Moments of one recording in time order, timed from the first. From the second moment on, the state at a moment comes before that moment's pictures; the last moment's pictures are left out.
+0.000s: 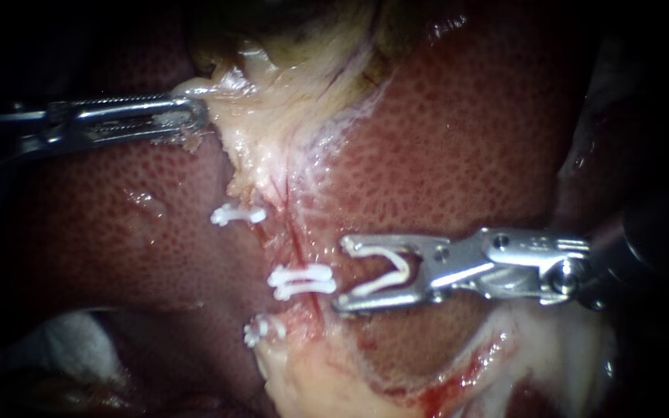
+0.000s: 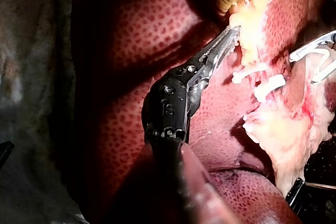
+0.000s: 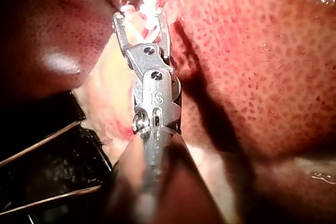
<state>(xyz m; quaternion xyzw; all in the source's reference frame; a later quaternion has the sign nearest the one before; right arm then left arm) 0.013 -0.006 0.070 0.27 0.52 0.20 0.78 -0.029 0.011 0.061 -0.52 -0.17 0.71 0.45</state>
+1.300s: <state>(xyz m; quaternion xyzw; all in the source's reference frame) 0.018 -0.006 0.075 0.42 0.55 0.26 0.67 -0.029 0.011 0.061 -0.51 -0.17 0.71 0.45</state>
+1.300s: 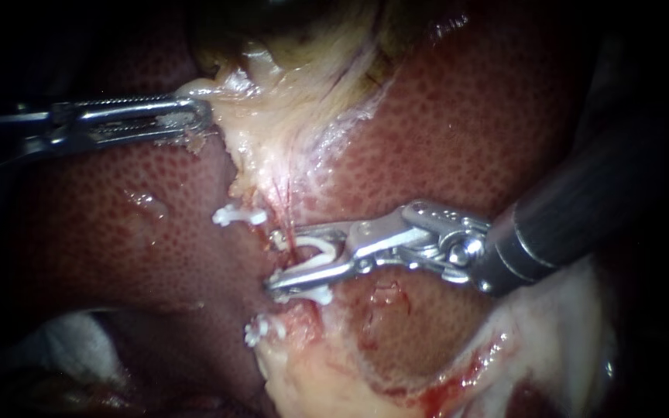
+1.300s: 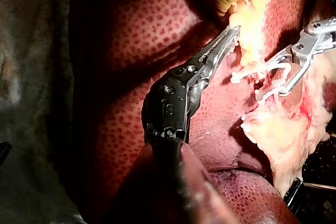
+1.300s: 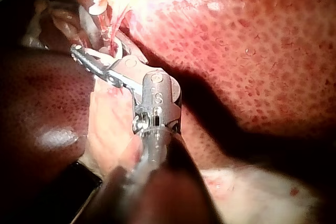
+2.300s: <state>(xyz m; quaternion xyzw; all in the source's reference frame) 0.020 -0.005 0.075 0.45 0.56 0.28 0.63 -0.030 0.010 0.061 -0.51 -0.16 0.71 0.46</state>
